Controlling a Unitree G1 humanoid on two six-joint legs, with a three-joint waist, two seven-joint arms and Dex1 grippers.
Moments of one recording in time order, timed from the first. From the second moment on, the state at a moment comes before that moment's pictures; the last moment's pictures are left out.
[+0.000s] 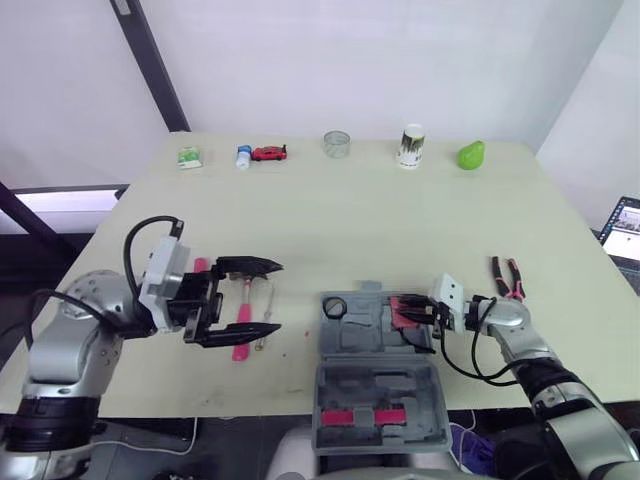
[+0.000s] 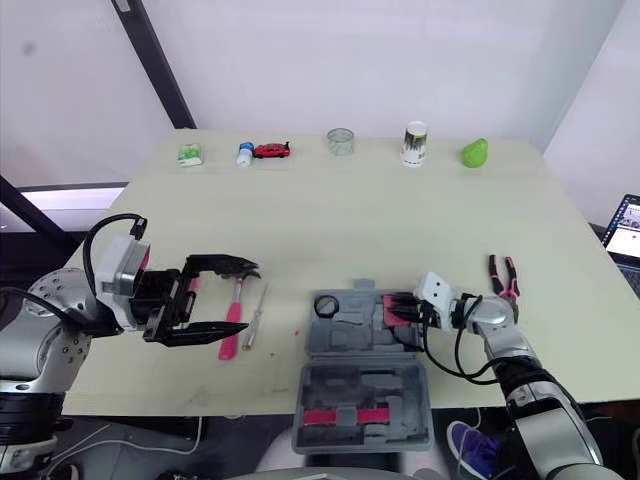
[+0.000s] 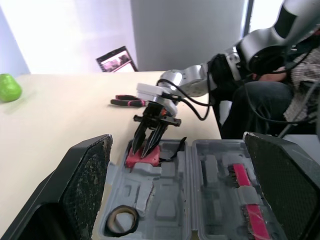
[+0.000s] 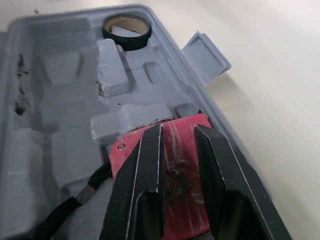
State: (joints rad) left arm -0.12 0.84 0.22 -0.17 -0.71 0.23 -1.48; right arm -0.45 -0.37 0.21 0.80 0.06 -0.40 1.06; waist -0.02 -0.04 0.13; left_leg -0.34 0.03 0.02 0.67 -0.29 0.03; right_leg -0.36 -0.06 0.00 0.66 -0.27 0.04
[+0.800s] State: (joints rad) left arm 0.09 0.73 0.46 -0.08 -0.71 0.22 -1.23; right arm 0.09 -0.54 -0.25 -0.06 0.35 -0.05 0.81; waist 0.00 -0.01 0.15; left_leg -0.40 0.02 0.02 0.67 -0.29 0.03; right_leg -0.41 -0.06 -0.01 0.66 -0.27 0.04
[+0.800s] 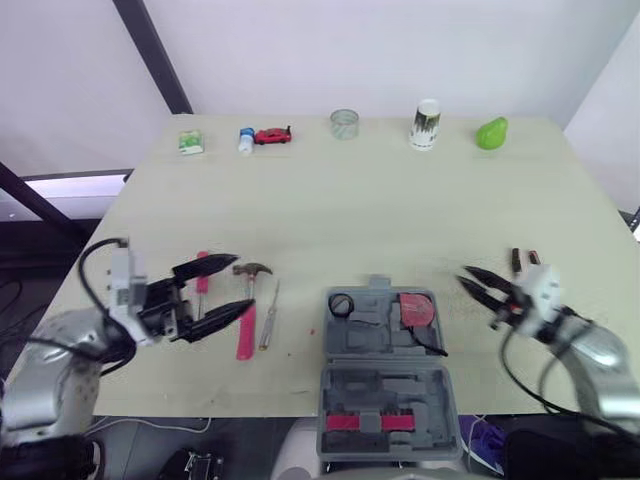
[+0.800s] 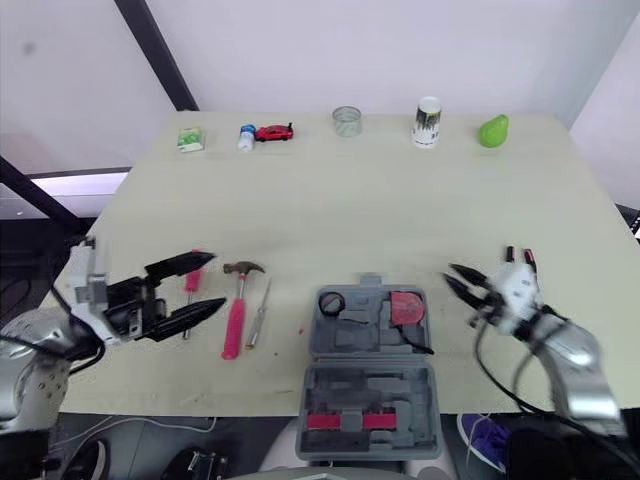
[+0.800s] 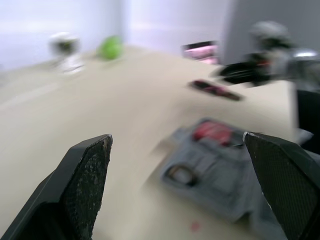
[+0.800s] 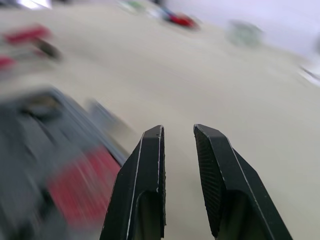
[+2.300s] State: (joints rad) left arm 0.08 0.70 0.53 0.06 -0.64 0.11 -1.17; right arm 0.32 -0.42 -0.52 -0.23 0.53 0.20 0.48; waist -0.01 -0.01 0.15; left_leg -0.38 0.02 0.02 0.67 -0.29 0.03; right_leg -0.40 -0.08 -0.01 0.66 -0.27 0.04
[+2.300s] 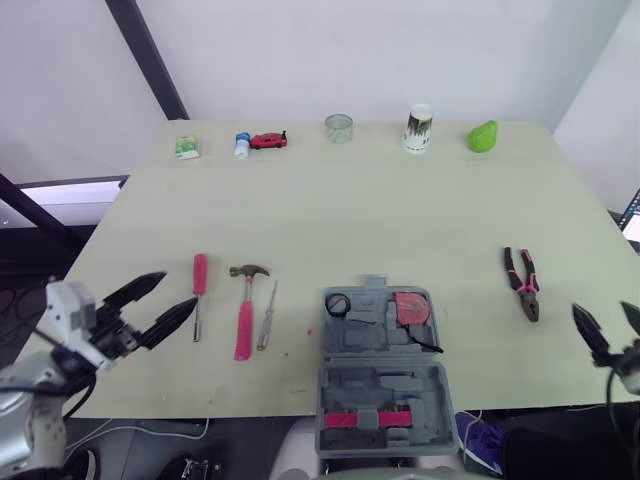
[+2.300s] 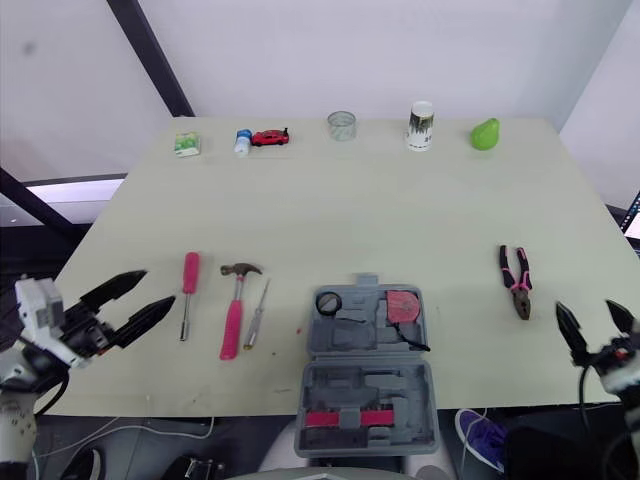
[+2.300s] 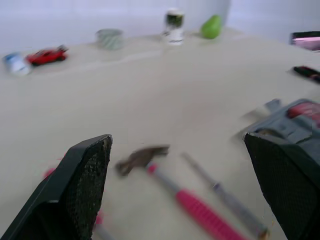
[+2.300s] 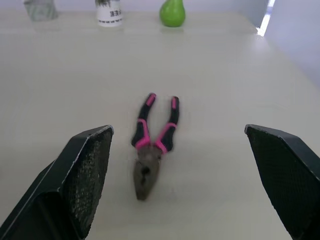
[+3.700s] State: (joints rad) left arm -0.25 0.85 0.19 -0.19 -0.73 0.34 -1.51; right arm -0.08 -0.39 -0.32 0.39 0.27 0.06 0.39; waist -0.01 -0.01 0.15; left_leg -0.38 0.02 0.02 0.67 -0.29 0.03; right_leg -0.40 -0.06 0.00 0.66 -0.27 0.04
